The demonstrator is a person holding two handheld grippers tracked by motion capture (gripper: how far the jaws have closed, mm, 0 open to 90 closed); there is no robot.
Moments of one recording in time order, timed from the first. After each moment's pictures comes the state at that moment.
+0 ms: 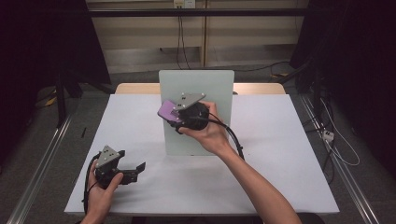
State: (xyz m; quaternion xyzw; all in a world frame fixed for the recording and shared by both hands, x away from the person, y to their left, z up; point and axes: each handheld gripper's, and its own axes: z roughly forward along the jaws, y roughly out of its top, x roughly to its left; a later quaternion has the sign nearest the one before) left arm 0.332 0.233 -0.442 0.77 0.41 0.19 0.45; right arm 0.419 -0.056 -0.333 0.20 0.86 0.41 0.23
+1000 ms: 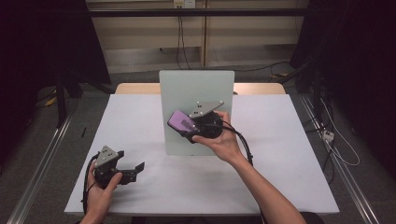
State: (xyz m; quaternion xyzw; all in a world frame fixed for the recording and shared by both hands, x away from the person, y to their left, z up) left arm 0.333 0.236 -0.444 0.76 0.42 0.18 0.46; right arm 0.404 -0.094 -0.351 0.22 0.85 0.45 0.17
